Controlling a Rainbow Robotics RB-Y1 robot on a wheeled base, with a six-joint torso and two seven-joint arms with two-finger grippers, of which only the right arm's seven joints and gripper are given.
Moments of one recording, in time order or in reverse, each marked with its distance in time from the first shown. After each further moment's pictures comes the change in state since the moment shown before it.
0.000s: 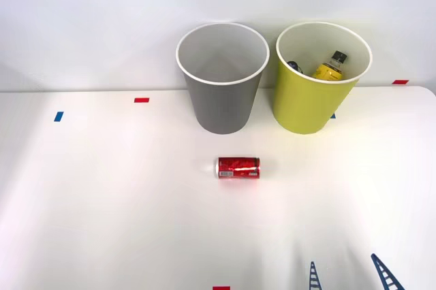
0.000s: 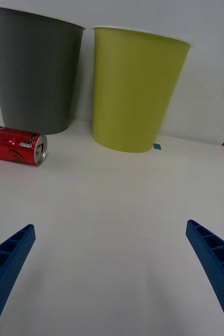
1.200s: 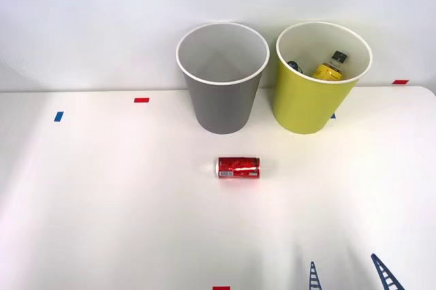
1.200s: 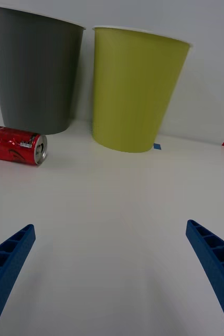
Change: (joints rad) arm 0.000 0.000 0.000 0.000 0.000 0.000 0.000
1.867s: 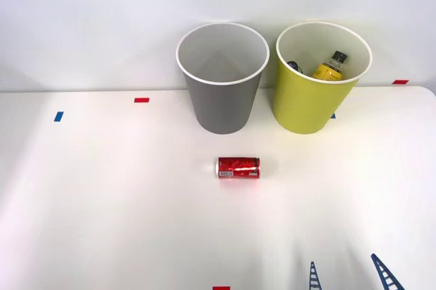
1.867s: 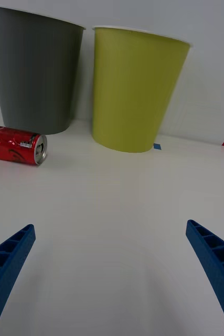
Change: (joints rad) arm 0.000 0.000 0.000 0.000 0.000 0.000 0.000
